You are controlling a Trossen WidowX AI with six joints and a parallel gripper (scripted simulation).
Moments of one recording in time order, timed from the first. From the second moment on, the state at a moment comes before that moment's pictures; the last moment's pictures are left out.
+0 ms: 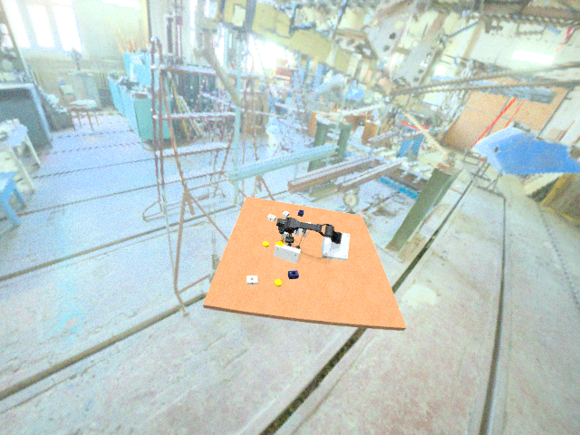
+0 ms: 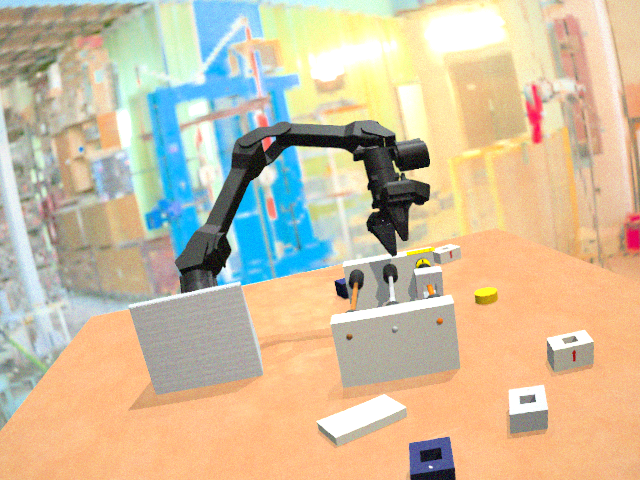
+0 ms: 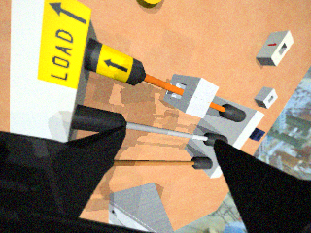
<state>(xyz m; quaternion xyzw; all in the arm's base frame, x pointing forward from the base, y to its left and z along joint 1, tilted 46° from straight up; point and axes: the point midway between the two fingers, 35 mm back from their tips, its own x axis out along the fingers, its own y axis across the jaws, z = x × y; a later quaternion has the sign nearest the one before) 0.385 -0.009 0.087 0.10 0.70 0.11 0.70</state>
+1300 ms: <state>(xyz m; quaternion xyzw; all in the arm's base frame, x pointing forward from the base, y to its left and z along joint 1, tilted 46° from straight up) 0.353 0.026 0.143 0.48 0.44 -0.42 0.63</state>
